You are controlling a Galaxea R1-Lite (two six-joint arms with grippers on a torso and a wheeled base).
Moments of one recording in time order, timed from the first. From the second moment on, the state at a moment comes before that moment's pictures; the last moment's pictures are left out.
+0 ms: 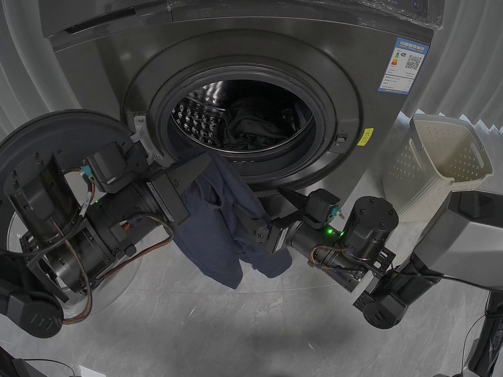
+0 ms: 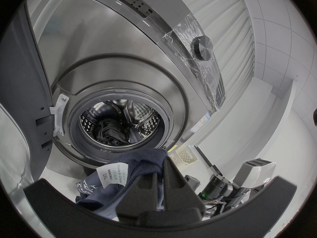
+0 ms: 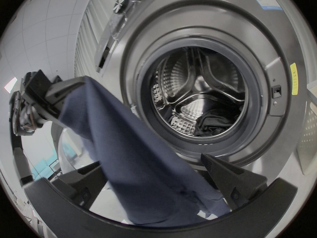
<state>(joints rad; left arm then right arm) -0.65 1.53 -0.57 -1.14 -0.03 -0.41 0.75 2.14 -0.80 -1.51 -0.02 0.14</state>
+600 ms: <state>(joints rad) -0.66 1.51 -0.54 -1.14 -0.03 -0.41 0.62 2.18 -0.85 -1.49 -0.06 0.14</state>
